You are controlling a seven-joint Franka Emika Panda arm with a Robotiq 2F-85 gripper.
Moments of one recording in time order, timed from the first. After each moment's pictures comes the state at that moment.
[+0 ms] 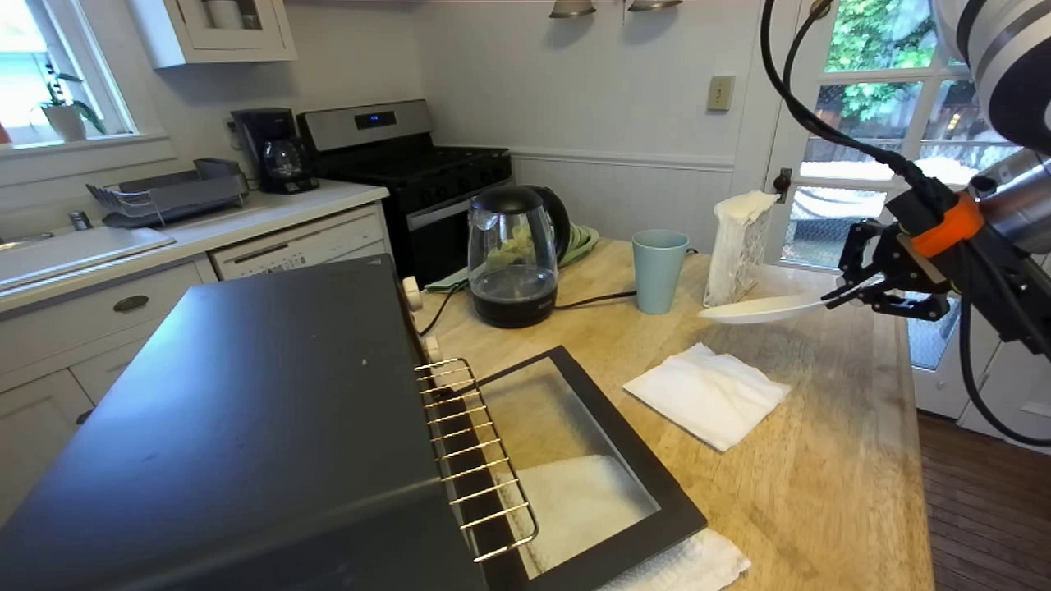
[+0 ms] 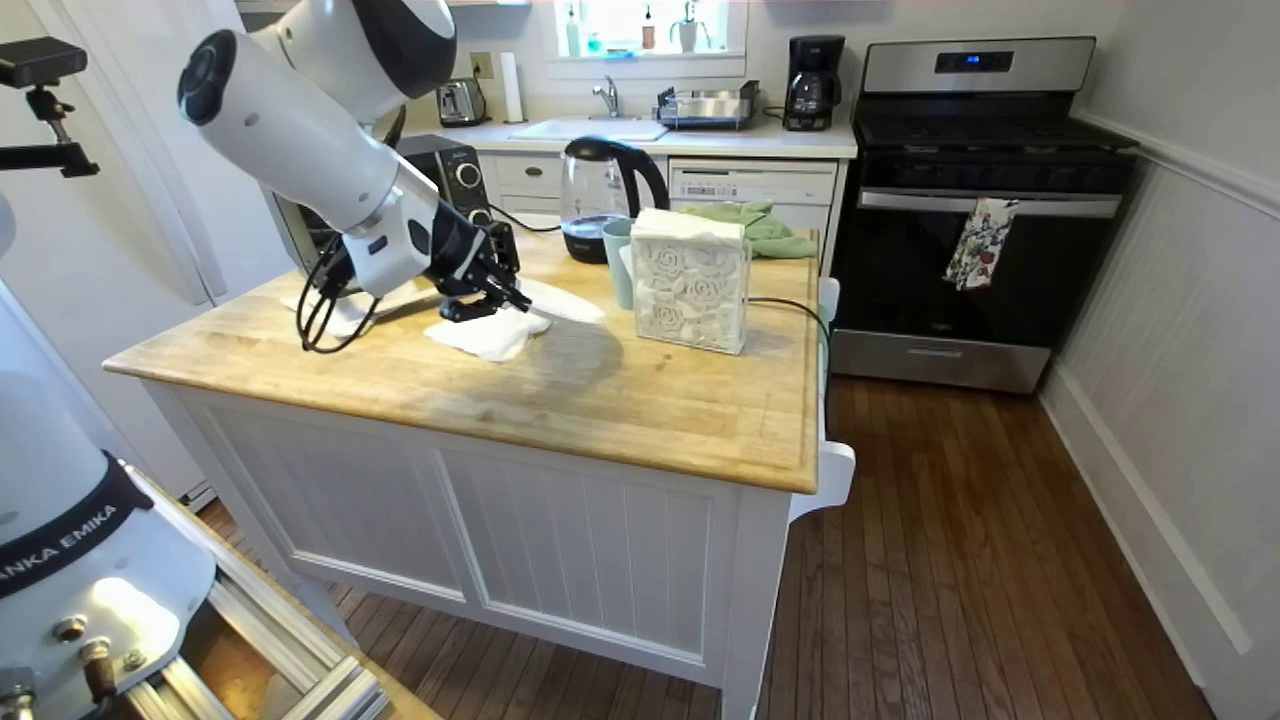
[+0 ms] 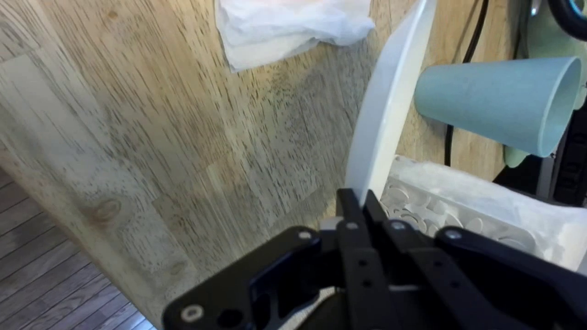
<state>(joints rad) -0.71 -0.18 0.58 -2.67 2.51 3.05 -0.93</state>
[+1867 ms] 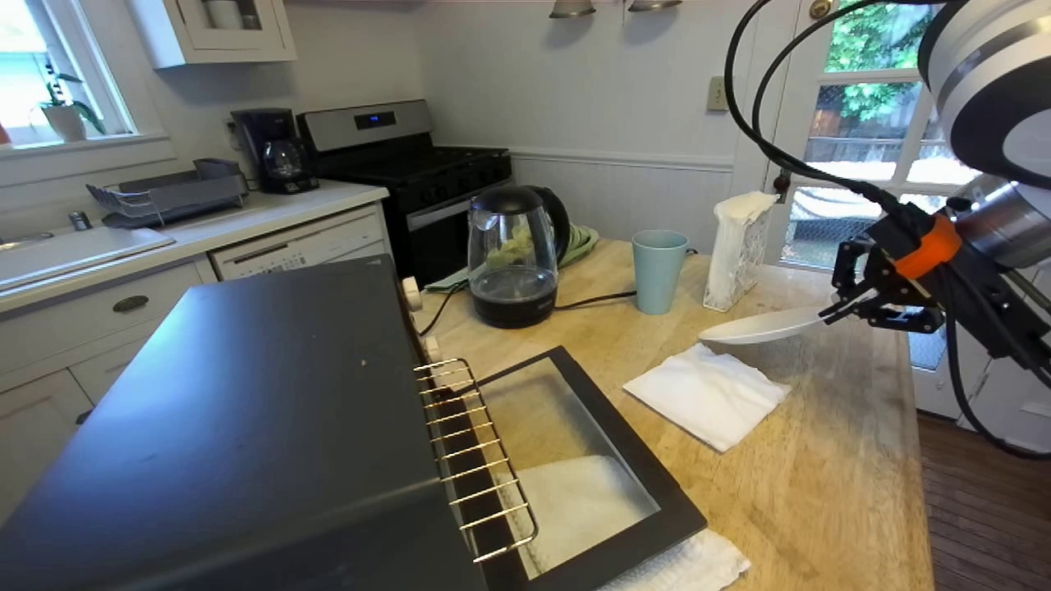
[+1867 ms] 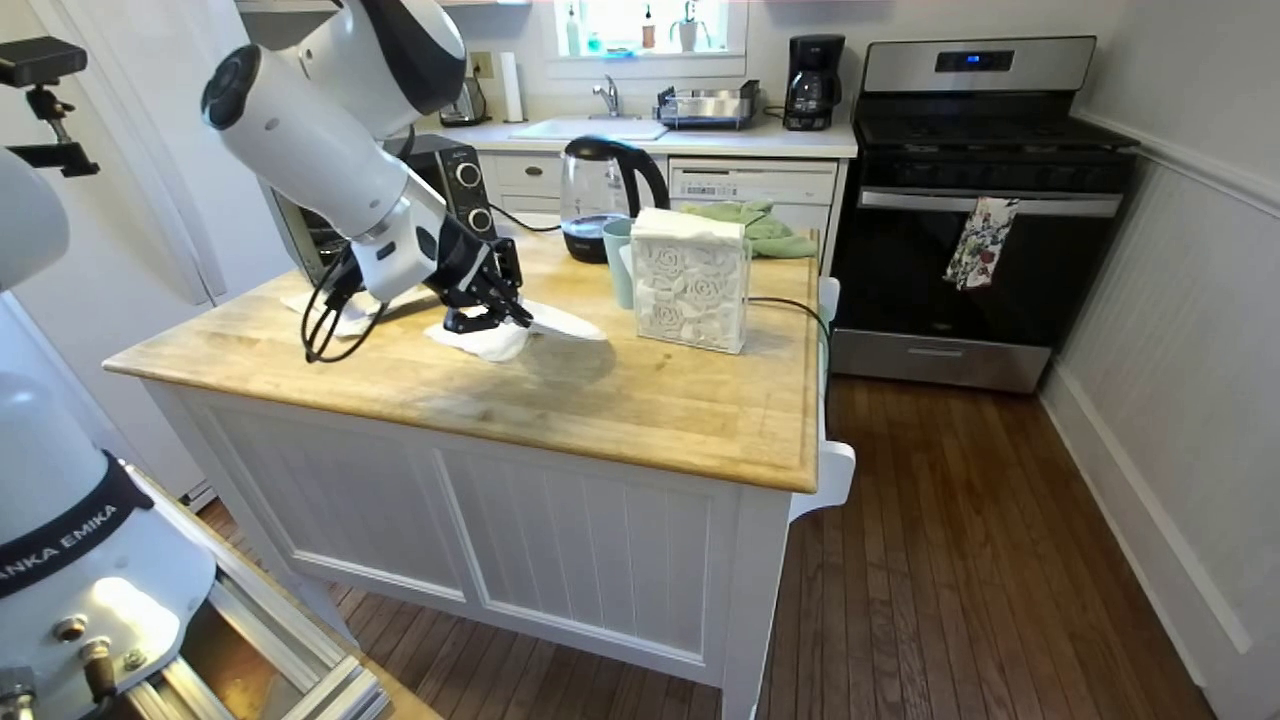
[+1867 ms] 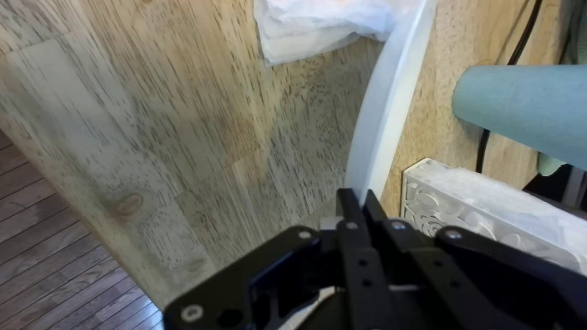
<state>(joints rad) -1.23 -0.16 1.14 -2.64 2.51 3.07 -0.91</state>
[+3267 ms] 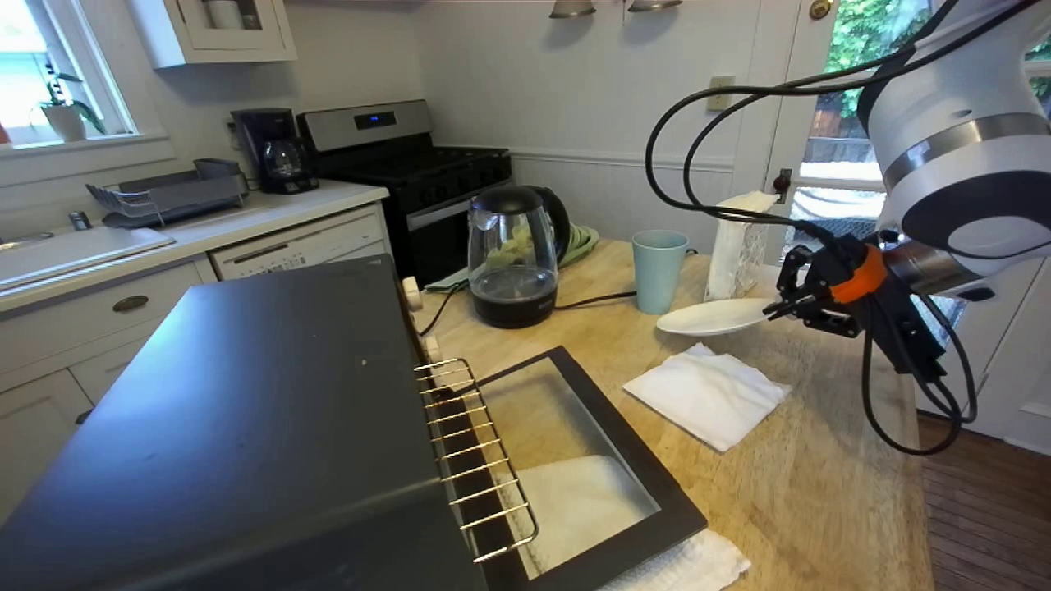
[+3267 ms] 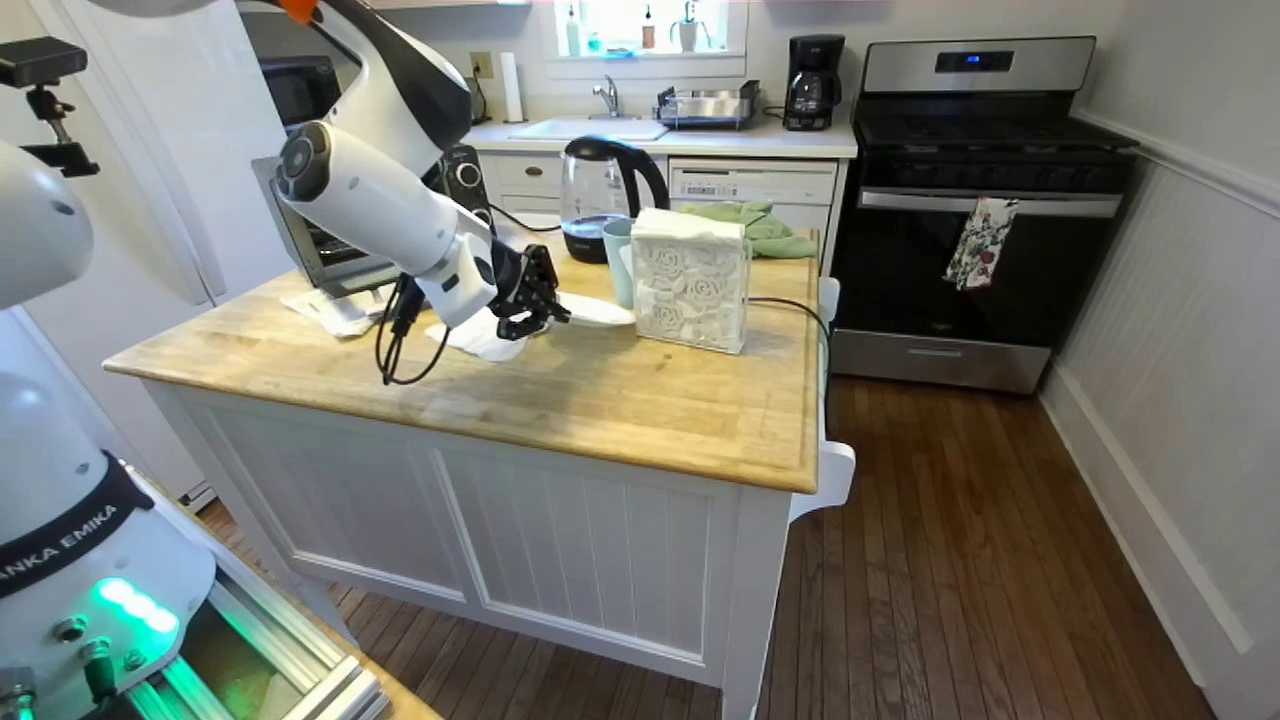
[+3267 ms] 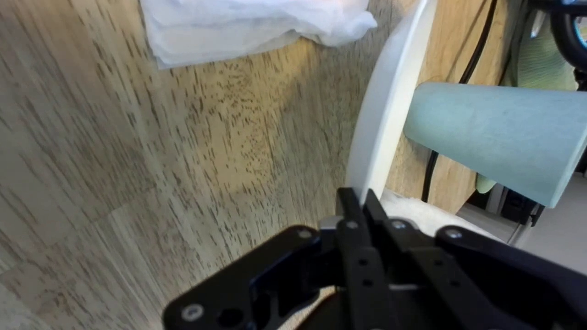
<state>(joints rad) -1.84 -0.57 1.79 -2.60 2.50 2.64 -0.66</state>
